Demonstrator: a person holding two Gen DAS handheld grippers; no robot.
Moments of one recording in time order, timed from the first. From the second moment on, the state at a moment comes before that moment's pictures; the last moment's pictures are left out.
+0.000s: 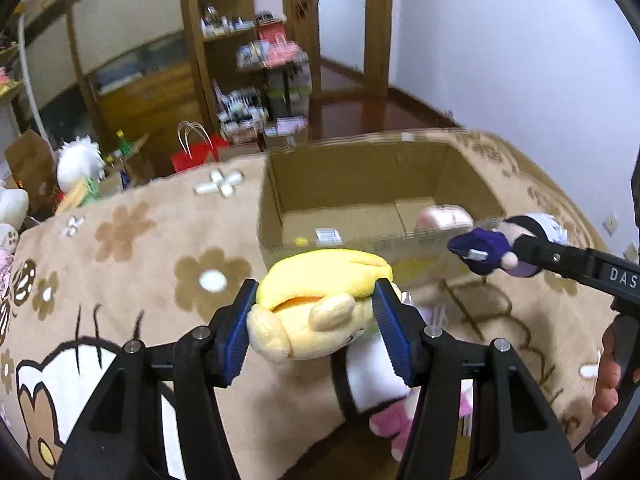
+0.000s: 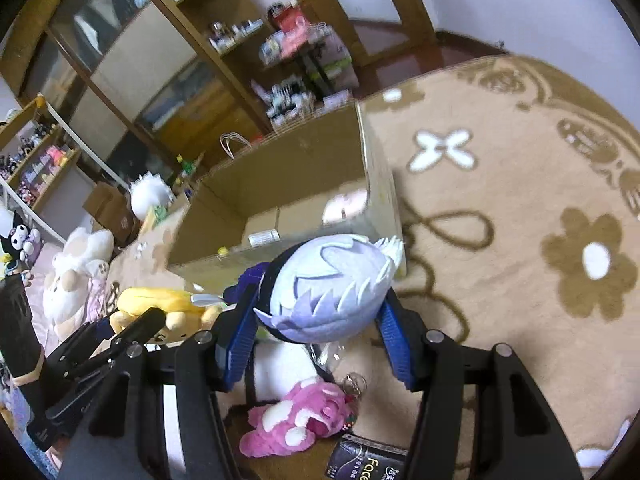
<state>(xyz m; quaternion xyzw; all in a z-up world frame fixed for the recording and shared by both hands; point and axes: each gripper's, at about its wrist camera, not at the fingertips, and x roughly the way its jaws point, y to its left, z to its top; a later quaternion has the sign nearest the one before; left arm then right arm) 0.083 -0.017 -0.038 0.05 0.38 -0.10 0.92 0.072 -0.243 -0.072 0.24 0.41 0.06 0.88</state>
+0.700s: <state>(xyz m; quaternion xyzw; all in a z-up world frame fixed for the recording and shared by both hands) 0.099 -0.020 0.017 0.06 0.24 -0.08 0.97 0.062 -0.233 -0.003 0.16 0.27 0.04 0.95</state>
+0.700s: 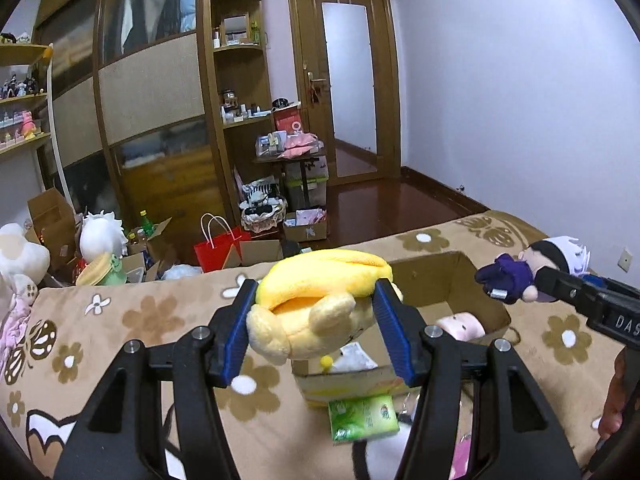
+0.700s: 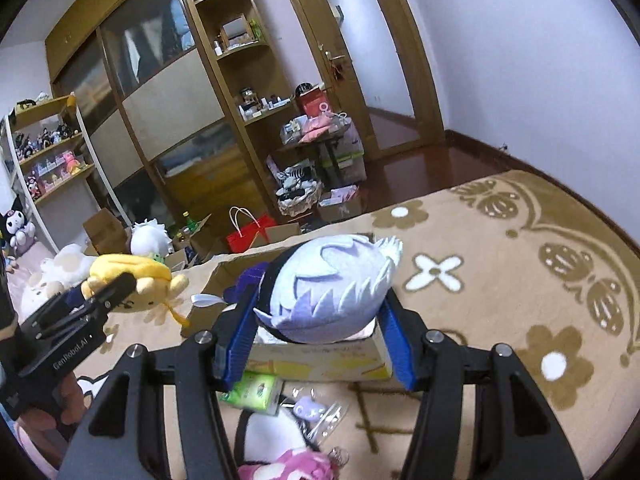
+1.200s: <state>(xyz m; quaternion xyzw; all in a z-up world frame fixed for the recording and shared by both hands) 0.135 -0.022 -0.005 0.05 0.26 -0.07 0.96 0.097 -0.223 -0.020 0.12 0.27 0.02 0.96</state>
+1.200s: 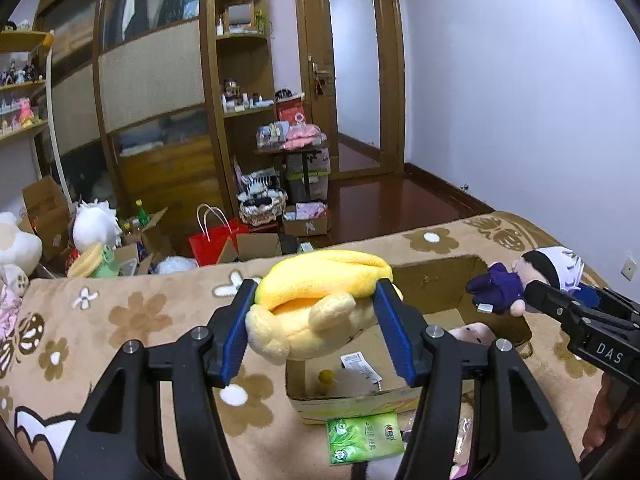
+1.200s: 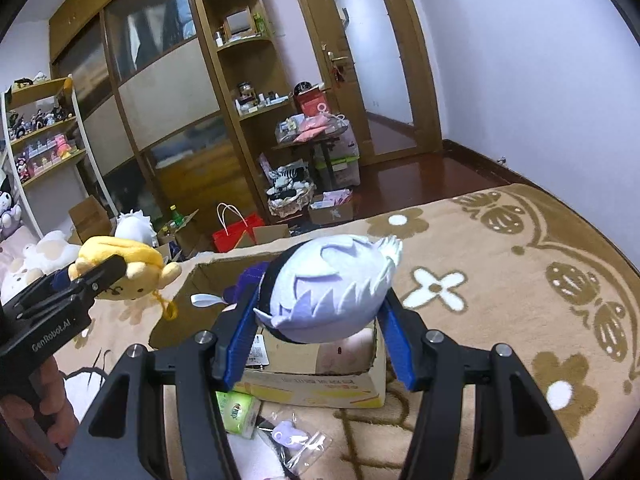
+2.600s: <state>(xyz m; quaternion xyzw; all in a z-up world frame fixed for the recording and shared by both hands) 0.145 -0.029 -0.038 0.07 0.34 -0.10 0.93 0.108 -0.206 -0.055 0.07 0.32 0.03 0.95</state>
